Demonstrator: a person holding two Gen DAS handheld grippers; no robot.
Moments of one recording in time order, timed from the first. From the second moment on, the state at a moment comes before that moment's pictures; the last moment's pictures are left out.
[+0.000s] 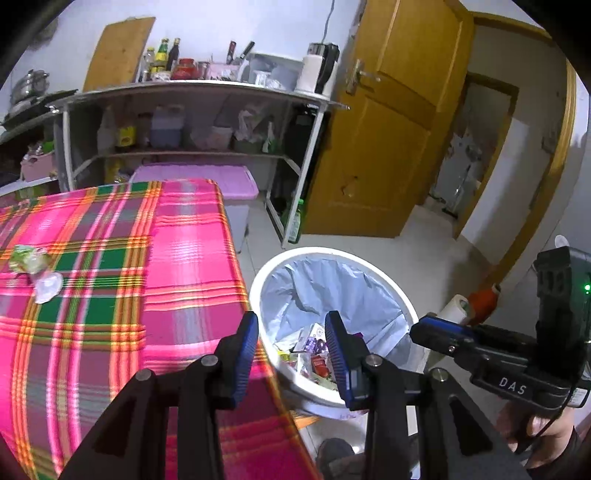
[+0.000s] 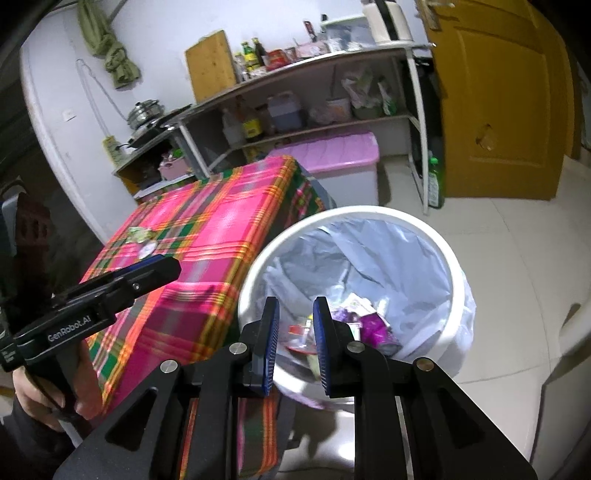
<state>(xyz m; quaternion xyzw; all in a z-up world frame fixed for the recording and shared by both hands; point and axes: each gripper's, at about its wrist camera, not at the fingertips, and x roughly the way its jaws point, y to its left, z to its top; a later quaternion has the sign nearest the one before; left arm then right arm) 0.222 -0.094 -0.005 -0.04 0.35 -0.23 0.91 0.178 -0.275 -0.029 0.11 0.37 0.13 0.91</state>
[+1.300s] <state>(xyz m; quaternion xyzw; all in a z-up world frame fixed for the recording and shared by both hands) 0.175 0.084 0.024 -0.08 0.30 -0.08 0.95 0.195 -0.098 0.017 -0.02 0.34 0.27 0.90</state>
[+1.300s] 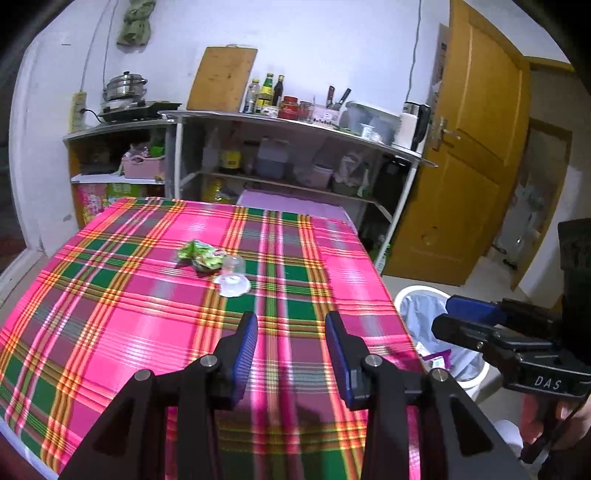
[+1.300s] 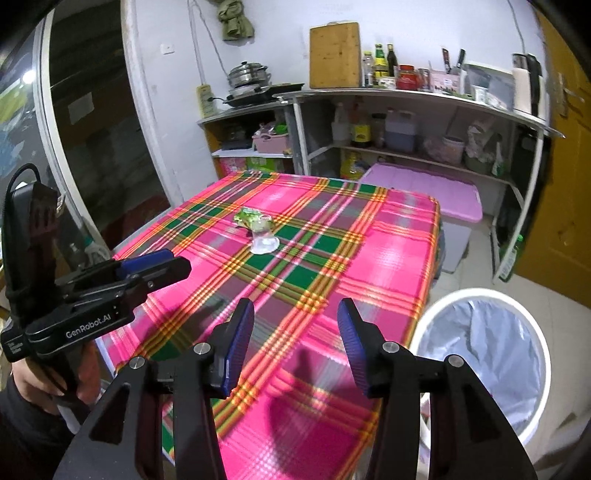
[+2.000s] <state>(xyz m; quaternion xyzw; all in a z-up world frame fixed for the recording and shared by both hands) 0.229 0.172 -0.003 -0.10 0.32 0.00 0.94 0.280 -0.006 -0.013 -0.08 0.37 0.31 0.87</state>
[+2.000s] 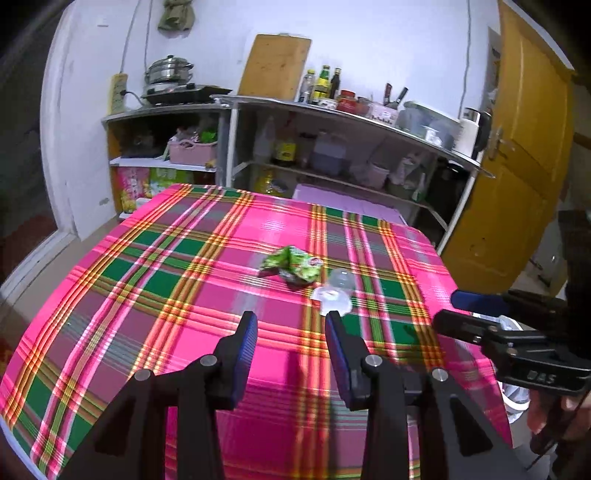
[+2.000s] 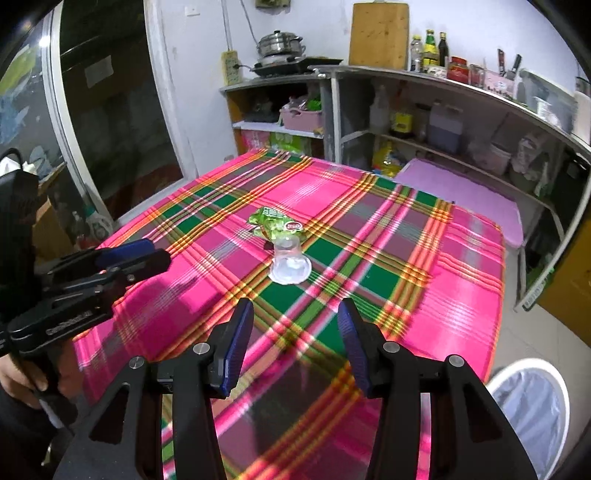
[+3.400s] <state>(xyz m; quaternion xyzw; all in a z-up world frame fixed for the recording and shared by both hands) 0.340 0.181 -0.029 -0.13 0.36 -0.03 0.92 0.343 -0.002 -0.043 -0.02 0.39 0.31 0.87</state>
